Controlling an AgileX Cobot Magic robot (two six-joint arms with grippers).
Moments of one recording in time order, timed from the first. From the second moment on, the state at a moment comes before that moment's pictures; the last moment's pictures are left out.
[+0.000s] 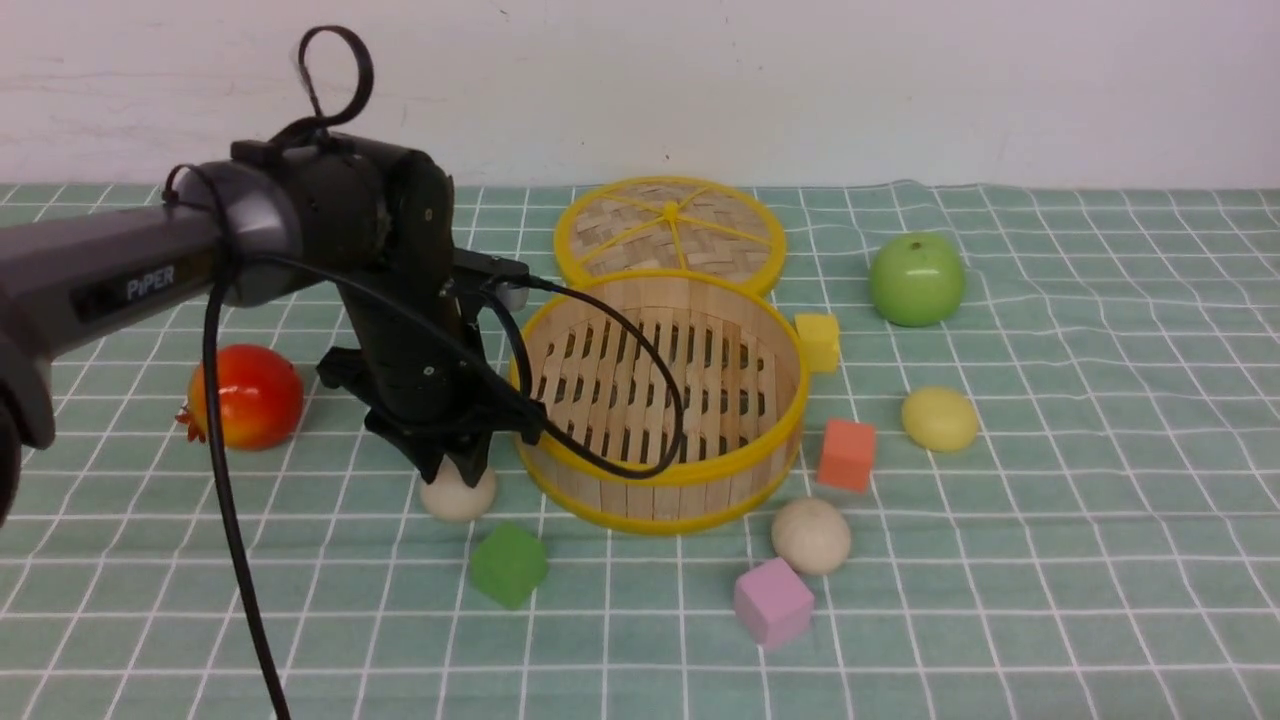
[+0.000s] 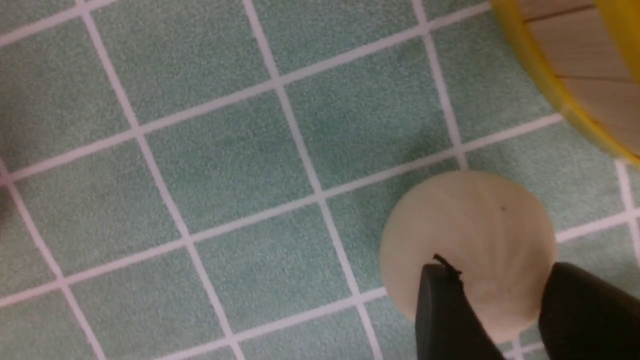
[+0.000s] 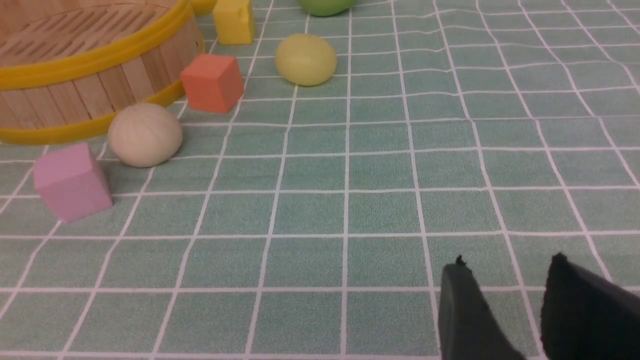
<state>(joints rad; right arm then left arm) -0.02 -0.01 0.01 0.20 0.40 -0.08 -0.33 2.06 -1.62 0.03 0.97 -0.04</state>
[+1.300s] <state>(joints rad) -0.02 -0.01 0.01 0.20 0.40 -0.08 -0.43 2.14 -1.82 0.05 0.77 0.04</state>
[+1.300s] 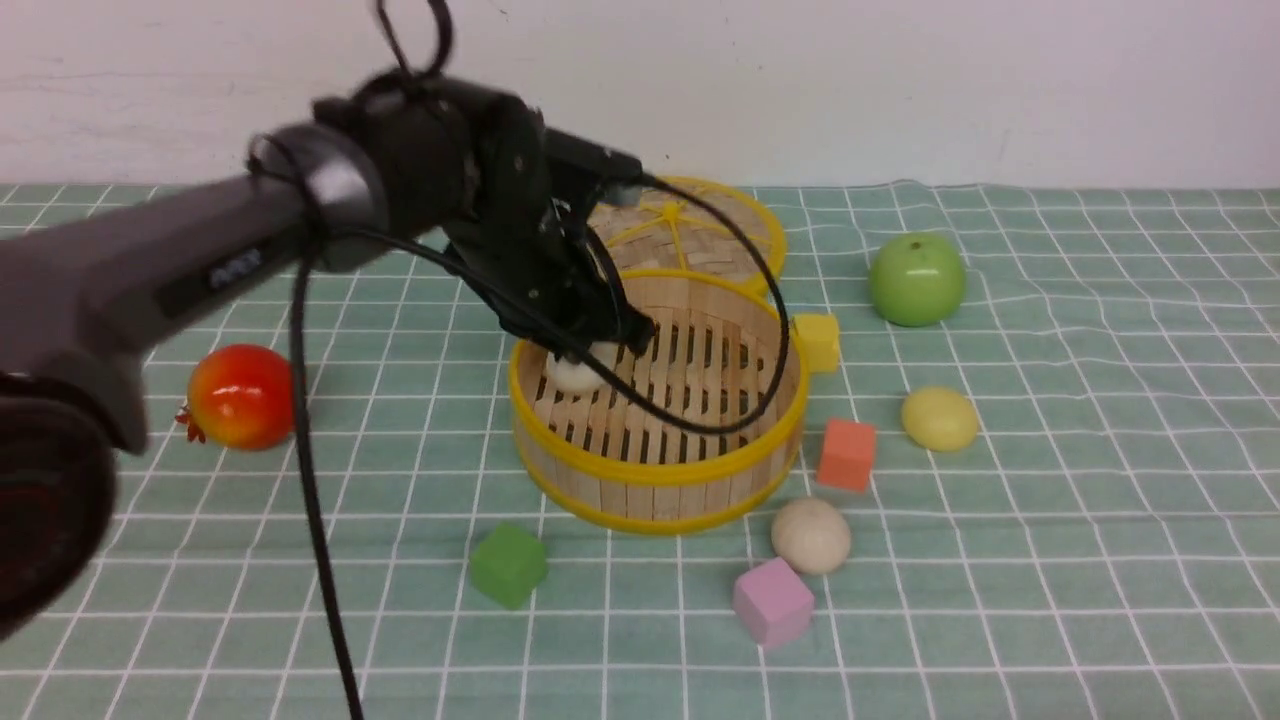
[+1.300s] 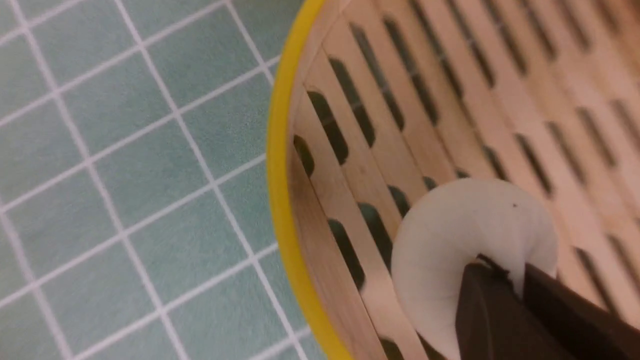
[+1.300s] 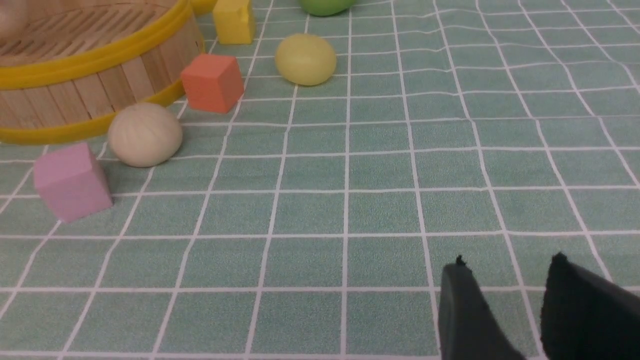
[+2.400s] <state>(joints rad) -0.02 -0.01 0.01 0.20 0.40 -0.08 -0.47 0.83 -0.93 -0.04 0.56 -0.06</state>
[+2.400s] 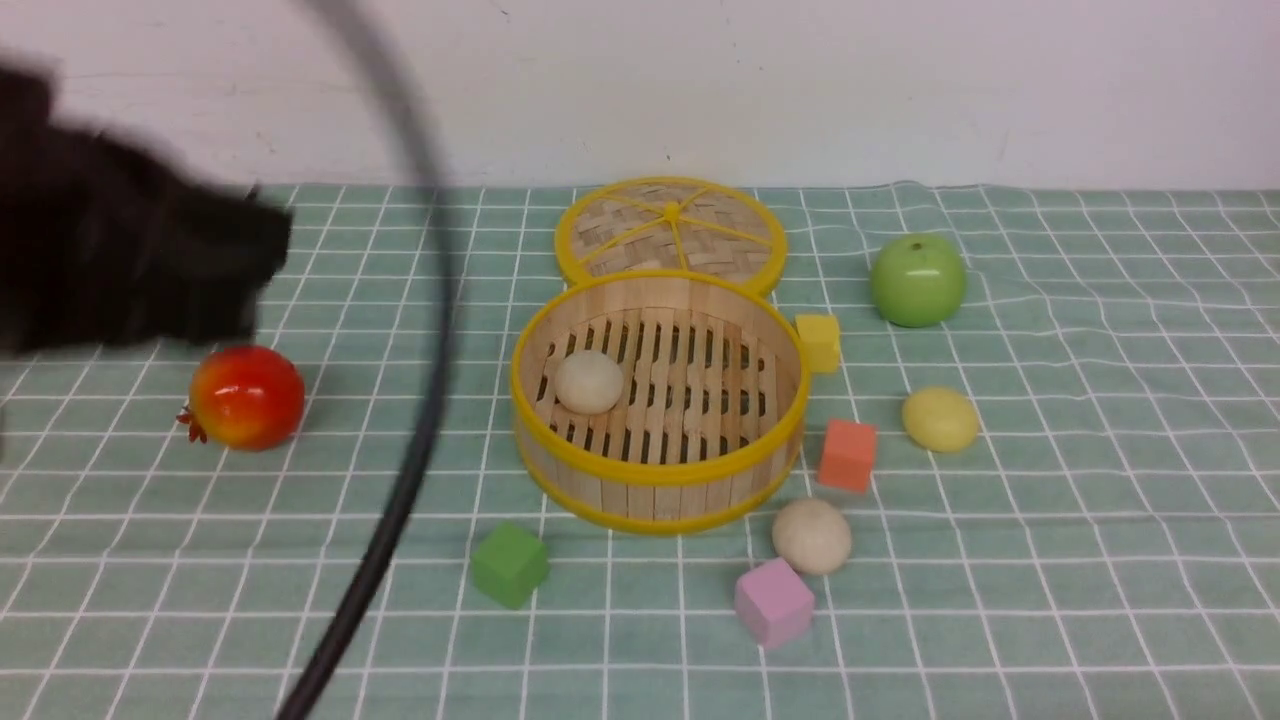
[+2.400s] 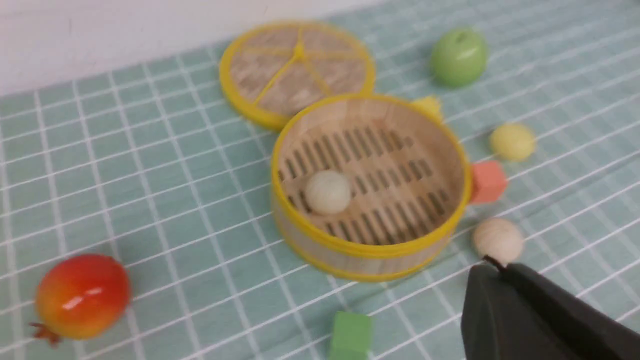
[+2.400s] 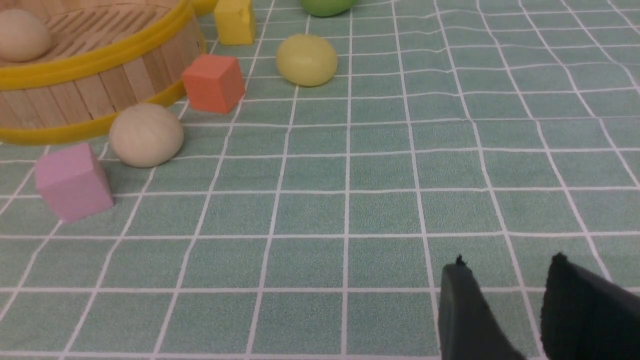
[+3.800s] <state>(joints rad) 0.04 1.01 -0.85 0.53 0.94 -0.30 -0.47 0.37 -0.32 -0.20 0.22 -0.06</state>
